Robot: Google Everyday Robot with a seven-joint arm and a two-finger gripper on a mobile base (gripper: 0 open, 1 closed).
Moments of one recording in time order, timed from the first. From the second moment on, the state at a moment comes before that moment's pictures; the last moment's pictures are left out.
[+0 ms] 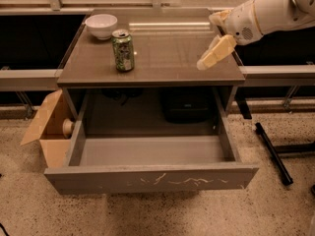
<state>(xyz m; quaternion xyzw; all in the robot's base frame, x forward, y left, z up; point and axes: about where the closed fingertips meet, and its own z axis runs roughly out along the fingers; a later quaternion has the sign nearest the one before) 0.676 -0.141 0.942 -0.56 0.69 0.18 0.42</state>
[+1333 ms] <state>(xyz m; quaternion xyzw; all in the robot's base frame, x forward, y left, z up) 0.754 -0.057 0.914 -0.51 0.67 0.22 0.50</state>
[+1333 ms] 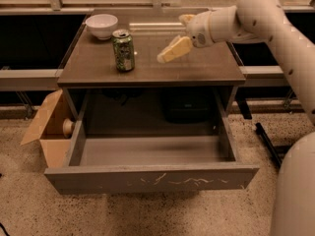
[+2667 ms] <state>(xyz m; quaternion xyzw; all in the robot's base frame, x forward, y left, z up) 0.784 0.056 0.910 -0.48 0.64 0.28 0.53</state>
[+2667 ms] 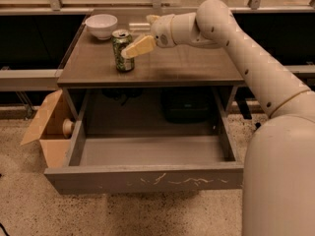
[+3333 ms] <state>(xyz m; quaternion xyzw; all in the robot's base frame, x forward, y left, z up) 0.780 0.087 0.910 -0.49 0.62 0.31 0.52</state>
